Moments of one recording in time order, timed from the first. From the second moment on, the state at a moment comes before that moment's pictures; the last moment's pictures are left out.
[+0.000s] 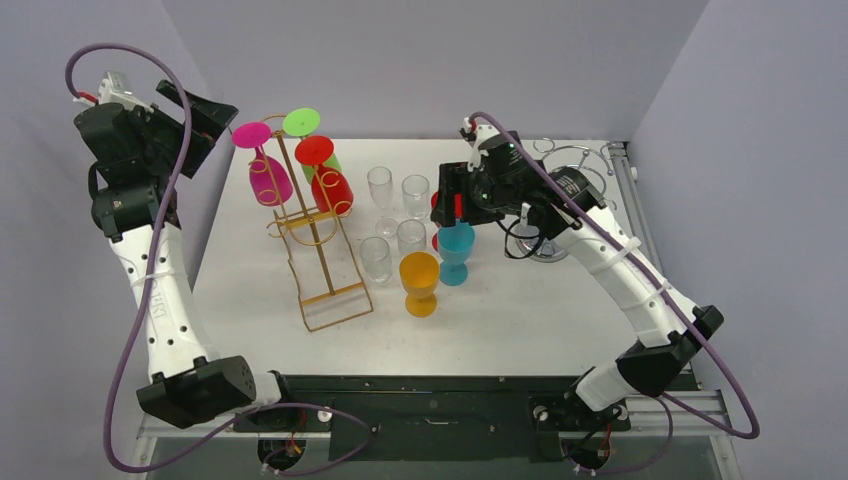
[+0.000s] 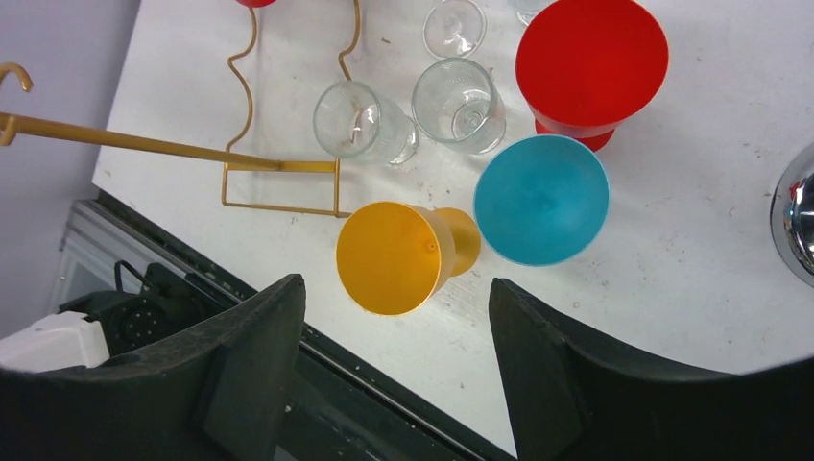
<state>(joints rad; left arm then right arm) 0.36 1.34 1.76 -0.63 0.41 -0.74 0.73 1.52 1.81 -1.01 -0.03 0.43</state>
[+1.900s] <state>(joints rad) 0.41 1.51 1.51 -0.29 0.56 -0.99 0.58 1.41 1.62 -0.77 -0.23 0.51</state>
